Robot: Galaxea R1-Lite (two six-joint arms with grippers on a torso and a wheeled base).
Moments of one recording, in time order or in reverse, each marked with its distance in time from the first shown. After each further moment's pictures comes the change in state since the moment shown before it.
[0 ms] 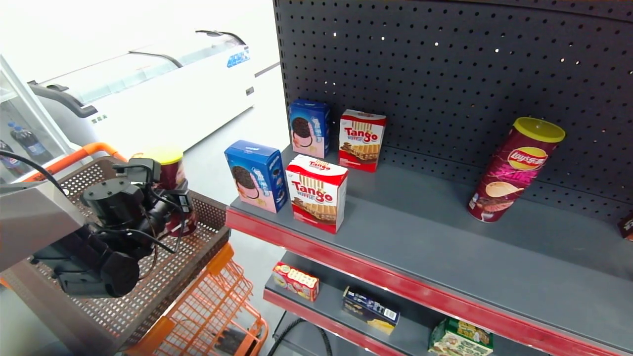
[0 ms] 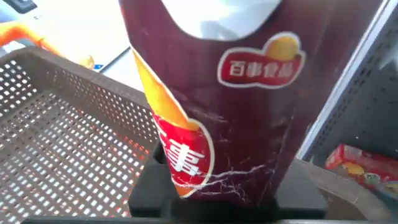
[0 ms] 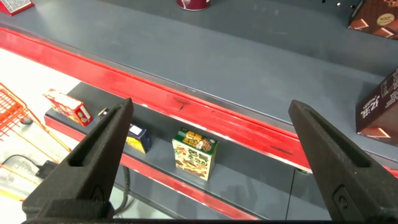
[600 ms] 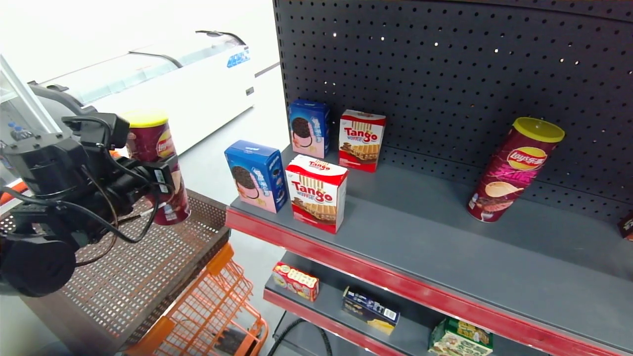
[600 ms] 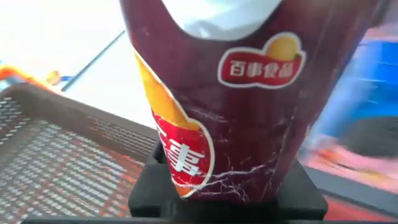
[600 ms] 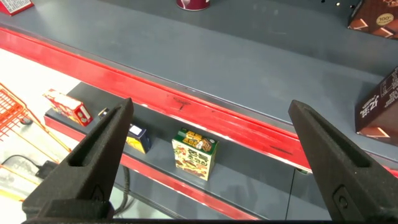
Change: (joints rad) left arm -0.060 -0.427 0.073 0.381 -0.095 -0.019; right arm -0.001 0.000 0.000 0.000 0.000 0.000
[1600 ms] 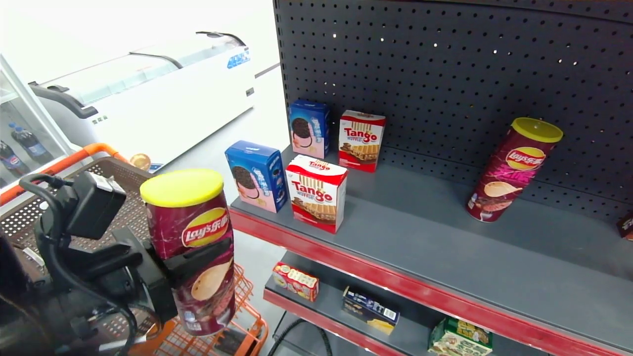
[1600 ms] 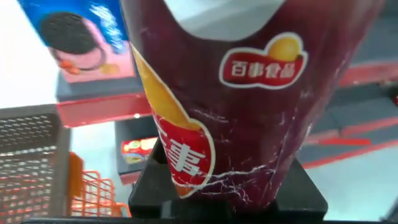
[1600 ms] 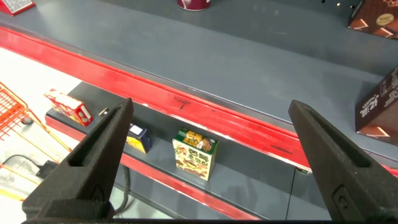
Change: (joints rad) left arm -0.397 -0.488 0.367 0.290 -0.264 -0.043; right arm 0.000 0.000 0.000 0.000 0.000 0.000
